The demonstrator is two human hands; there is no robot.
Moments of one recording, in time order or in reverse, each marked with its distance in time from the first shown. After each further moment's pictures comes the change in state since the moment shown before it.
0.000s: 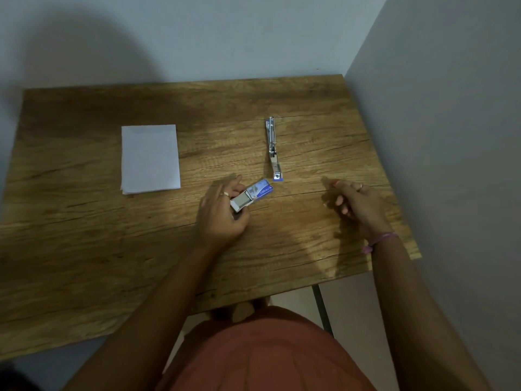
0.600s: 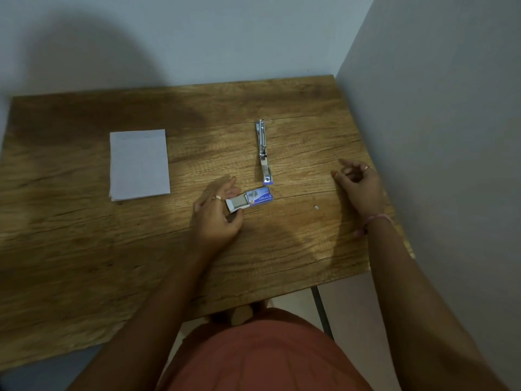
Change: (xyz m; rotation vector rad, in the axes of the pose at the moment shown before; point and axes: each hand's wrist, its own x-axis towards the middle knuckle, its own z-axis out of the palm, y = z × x) left_hand 0.003 0.005 0.006 -0.080 -0.019 -0.057; right_hand 0.049 0.002 -0.020 -0.371 0.183 -0.324
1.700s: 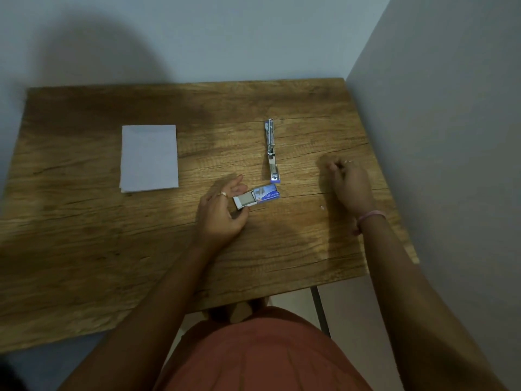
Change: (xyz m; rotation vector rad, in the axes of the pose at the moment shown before) left_hand -0.001 -0.005 -0.002 0.011 0.023 0.033; right_hand -0.007 -0.038 0.020 -0.376 -0.149 -0.209
